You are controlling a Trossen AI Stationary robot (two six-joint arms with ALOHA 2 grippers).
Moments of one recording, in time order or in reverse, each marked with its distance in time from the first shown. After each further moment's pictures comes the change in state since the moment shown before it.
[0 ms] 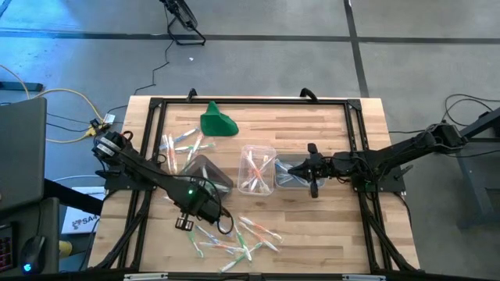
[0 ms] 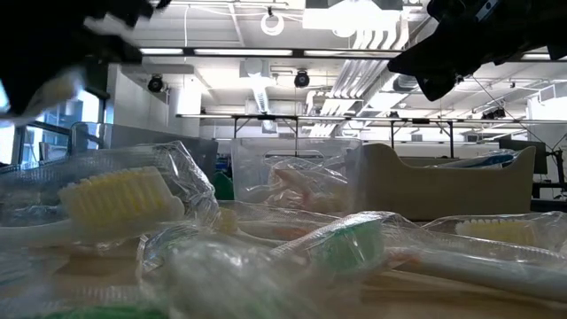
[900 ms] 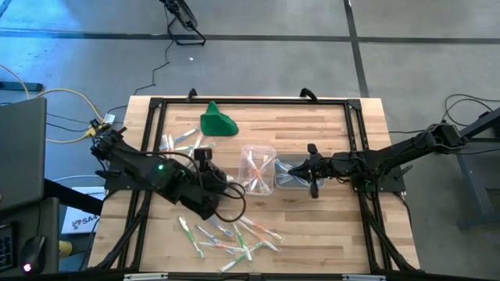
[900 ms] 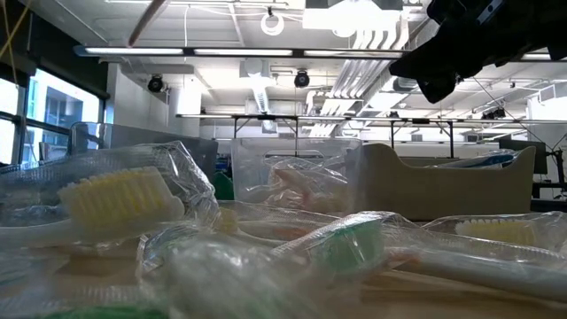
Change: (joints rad) left arm 0.001 -0.026 0.578 -0.175 -0.642 -0.097; right arm 0.000 0.000 0.000 -0.020 -0.008 0.007
